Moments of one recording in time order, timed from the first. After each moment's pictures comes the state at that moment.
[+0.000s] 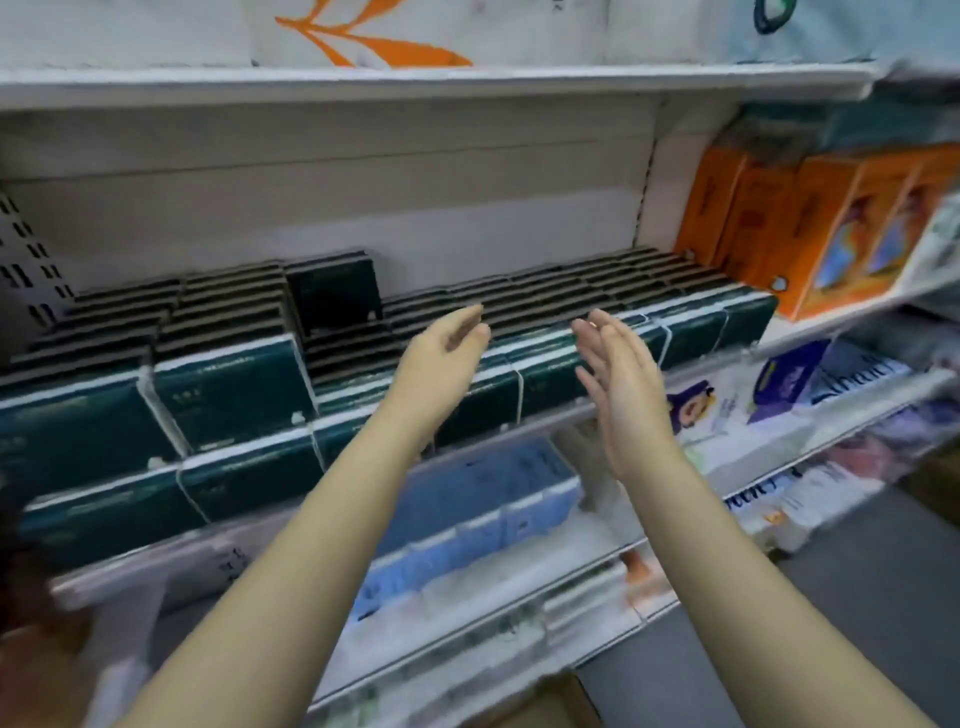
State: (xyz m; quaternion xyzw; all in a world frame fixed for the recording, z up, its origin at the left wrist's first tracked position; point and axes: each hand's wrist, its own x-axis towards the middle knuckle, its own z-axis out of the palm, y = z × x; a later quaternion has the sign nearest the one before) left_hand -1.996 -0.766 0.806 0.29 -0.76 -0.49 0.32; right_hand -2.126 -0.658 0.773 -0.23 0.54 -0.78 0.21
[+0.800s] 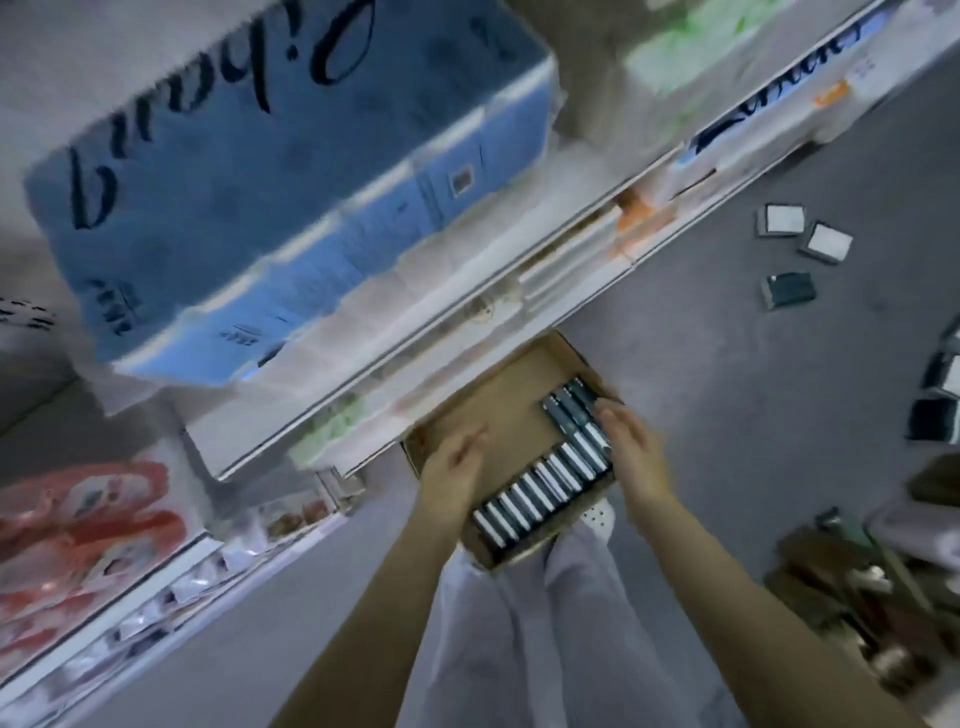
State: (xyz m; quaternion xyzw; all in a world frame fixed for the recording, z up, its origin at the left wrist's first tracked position) left_hand -1.943 -0.646 0.366 0.53 -0.58 -0.62 -0.06; right_hand -2.073 -0.507 0.332 0.10 0.76 -0.51 0.40
